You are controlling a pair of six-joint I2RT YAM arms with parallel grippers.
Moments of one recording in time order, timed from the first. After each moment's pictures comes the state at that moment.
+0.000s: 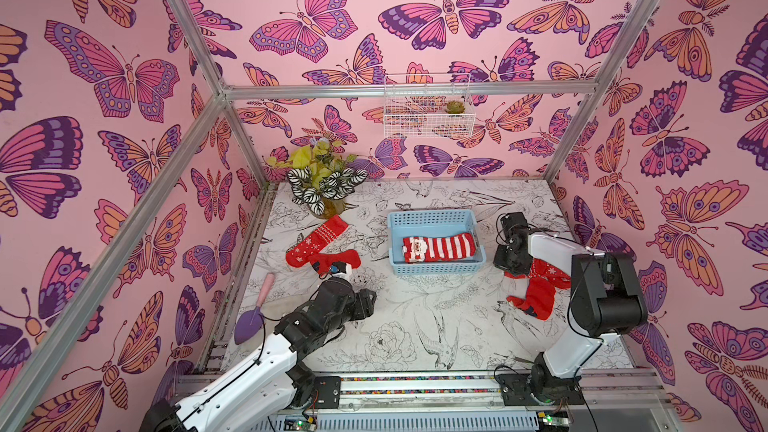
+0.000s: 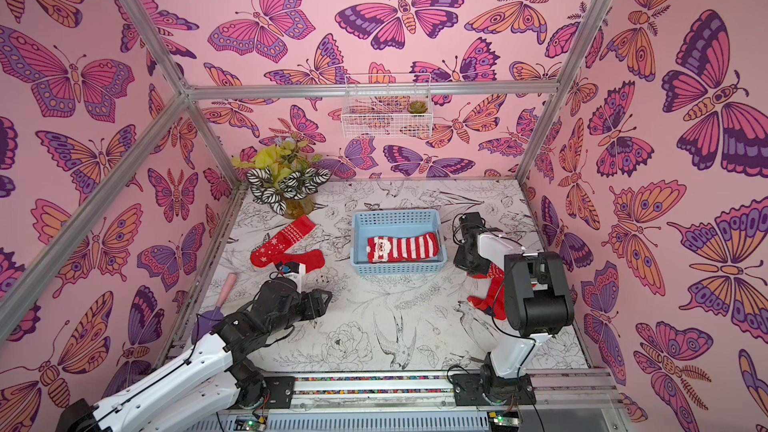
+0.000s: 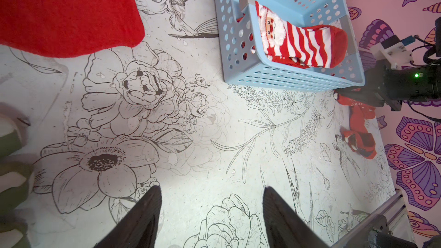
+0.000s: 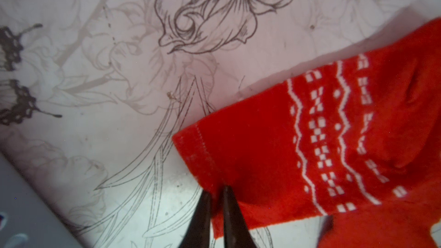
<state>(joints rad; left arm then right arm) -0.65 0.77 0.42 -0.35 -0.02 -0.74 0.09 1.73 1.02 -0.62 0.15 0.51</state>
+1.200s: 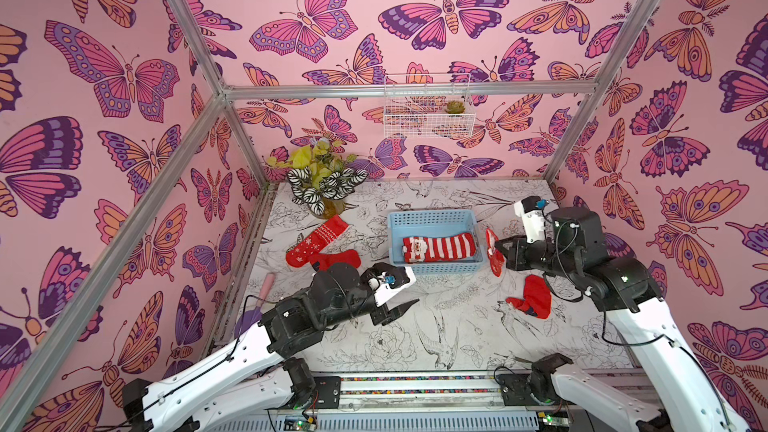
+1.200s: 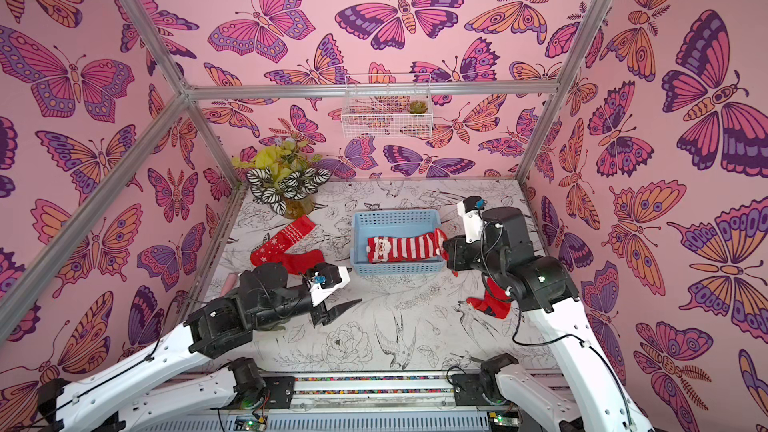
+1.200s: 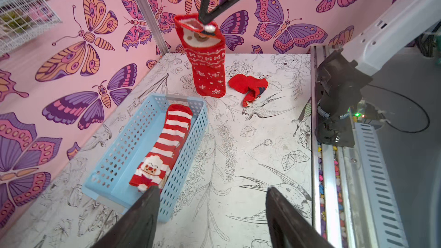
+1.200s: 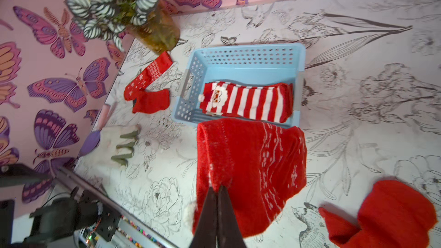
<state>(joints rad) -0.98 0.82 0.87 -0.37 0.13 0.33 0.39 0.95 1.25 -0.97 -0.23 0.32</state>
